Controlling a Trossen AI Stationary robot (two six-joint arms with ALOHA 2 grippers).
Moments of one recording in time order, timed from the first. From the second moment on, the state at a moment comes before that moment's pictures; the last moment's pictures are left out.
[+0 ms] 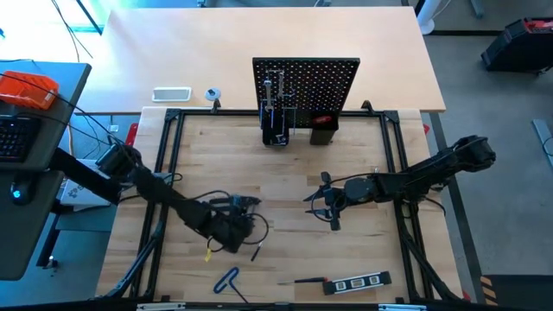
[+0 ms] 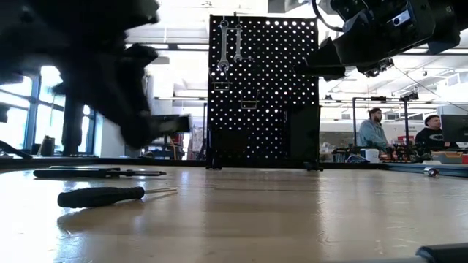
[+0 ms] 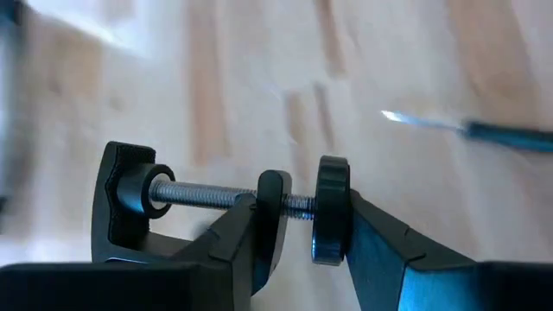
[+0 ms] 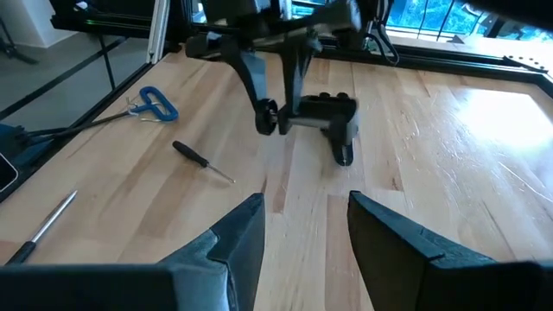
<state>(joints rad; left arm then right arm) -0.52 1.63 0.94 -0.43 -0.52 -0.14 0.25 1.30 0.50 0.43 0.11 -0.02</state>
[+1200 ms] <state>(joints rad) -0.10 1.53 1.00 -0.14 -1.10 0.69 0.28 1.30 0.50 0.30 0.19 0.07</state>
